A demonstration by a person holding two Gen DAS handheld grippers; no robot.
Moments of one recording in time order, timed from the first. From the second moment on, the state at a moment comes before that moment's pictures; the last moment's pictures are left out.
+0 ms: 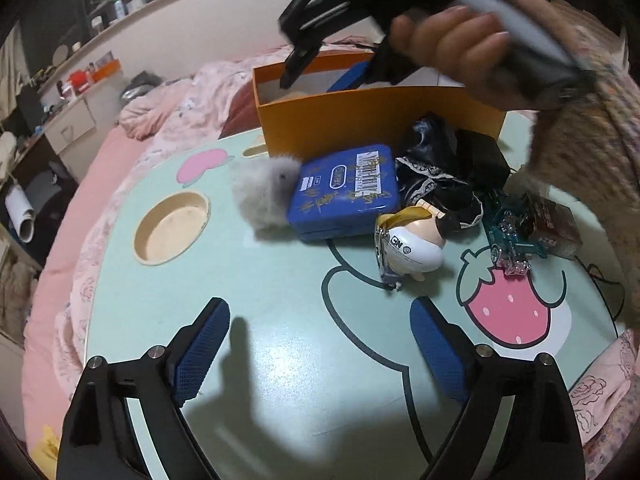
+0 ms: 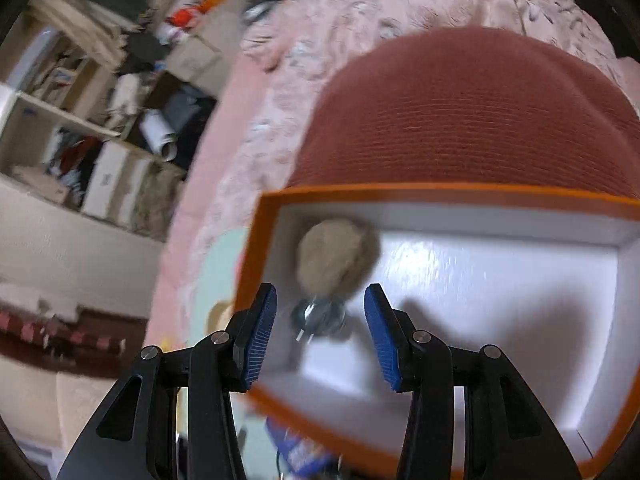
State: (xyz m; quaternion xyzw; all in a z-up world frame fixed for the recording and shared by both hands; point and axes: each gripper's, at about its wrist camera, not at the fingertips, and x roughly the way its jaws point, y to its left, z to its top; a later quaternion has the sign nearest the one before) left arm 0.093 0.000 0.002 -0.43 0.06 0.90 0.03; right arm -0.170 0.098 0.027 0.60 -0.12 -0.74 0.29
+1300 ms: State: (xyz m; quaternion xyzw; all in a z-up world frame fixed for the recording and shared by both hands) left arm 0.053 -0.038 0.077 -0.40 -0.04 0.91 0.10; right arm -0.032 0.221 0.059 0.49 -0.10 -0.80 0.34
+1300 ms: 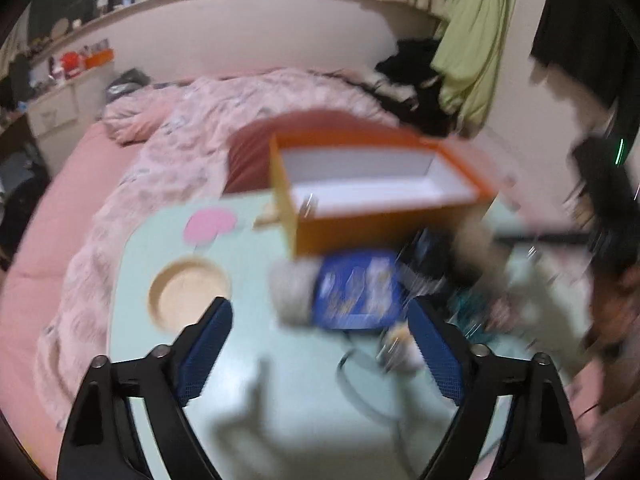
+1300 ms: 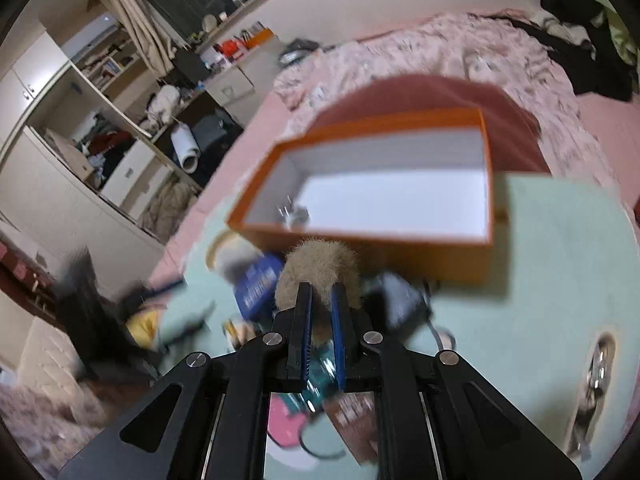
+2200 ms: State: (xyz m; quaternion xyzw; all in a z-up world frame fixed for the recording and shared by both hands) left arm -0.148 0.056 0.018 -0.68 0.27 0.68 0.06; right arm -0.023 0.271 0.045 0.47 -0.17 -0.81 0.30
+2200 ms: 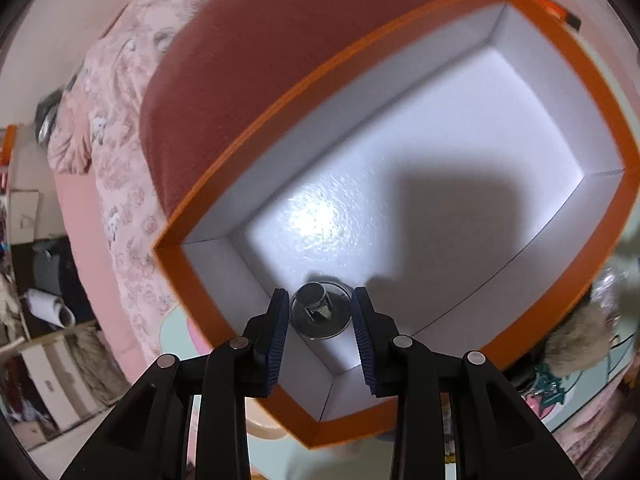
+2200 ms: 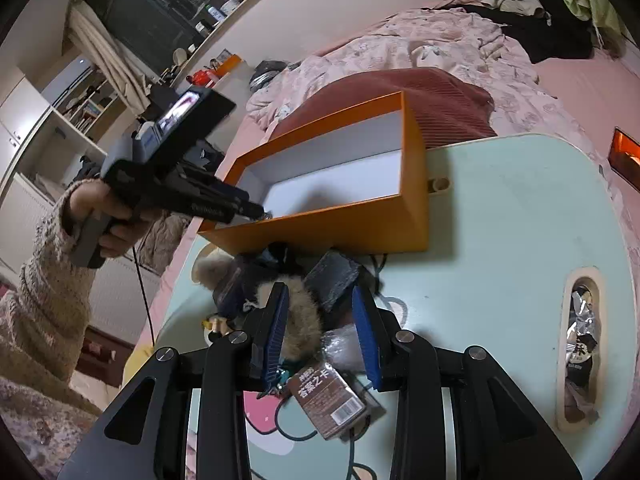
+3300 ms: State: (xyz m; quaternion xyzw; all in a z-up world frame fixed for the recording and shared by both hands) left arm -0.092 0.048 0.104 -0.59 0.14 0.77 0.16; right arm -0.026 0.276 0.040 0.47 -0.18 -0.81 0.29
